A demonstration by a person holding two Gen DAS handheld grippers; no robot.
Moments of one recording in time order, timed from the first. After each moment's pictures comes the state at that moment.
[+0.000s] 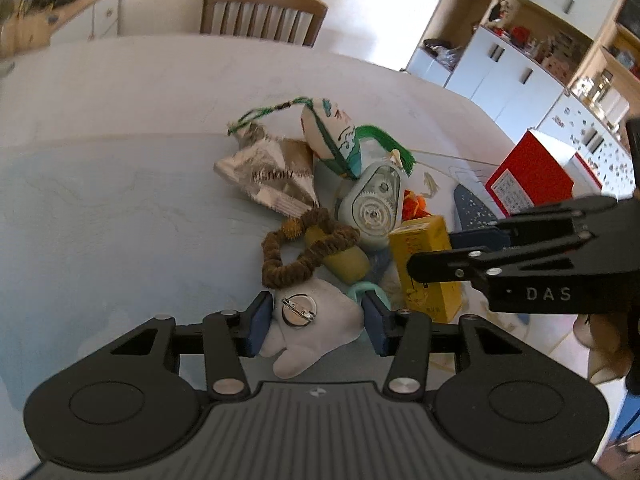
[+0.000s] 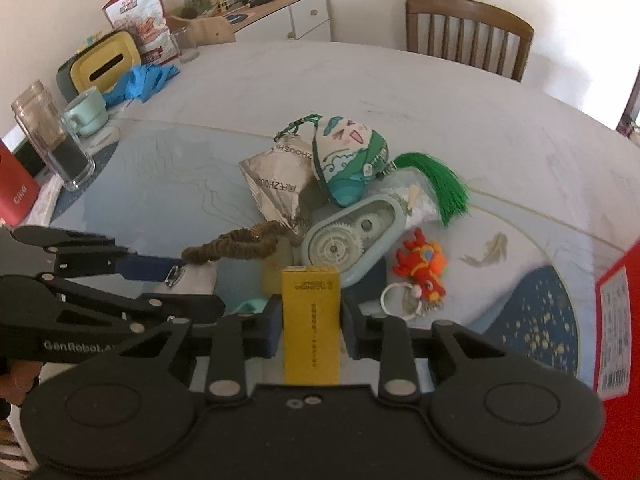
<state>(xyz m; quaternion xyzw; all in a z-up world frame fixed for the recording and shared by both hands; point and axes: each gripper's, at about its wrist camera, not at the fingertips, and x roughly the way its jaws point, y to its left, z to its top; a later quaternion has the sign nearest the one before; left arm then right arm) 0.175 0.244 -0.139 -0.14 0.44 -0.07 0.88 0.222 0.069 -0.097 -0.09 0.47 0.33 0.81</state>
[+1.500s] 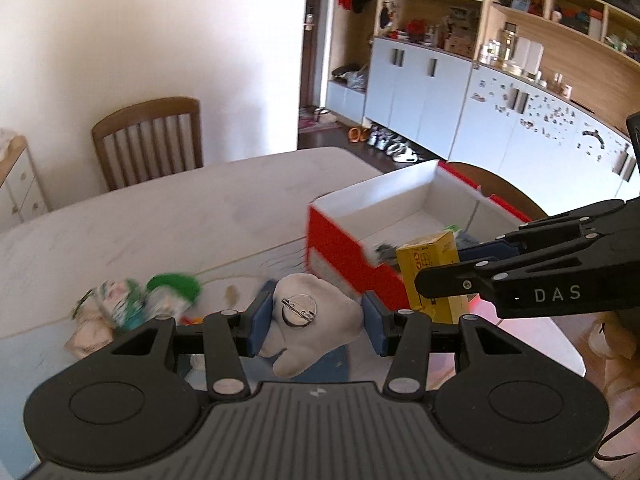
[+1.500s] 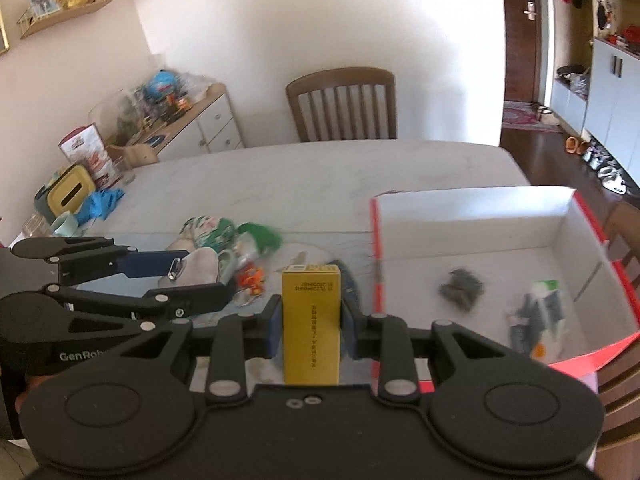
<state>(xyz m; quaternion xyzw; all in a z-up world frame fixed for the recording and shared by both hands) 0.181 0.019 -0.007 0.02 0.35 -0.15 0.93 0.178 -0.154 0.008 0.02 0.39 0.24 0.89</state>
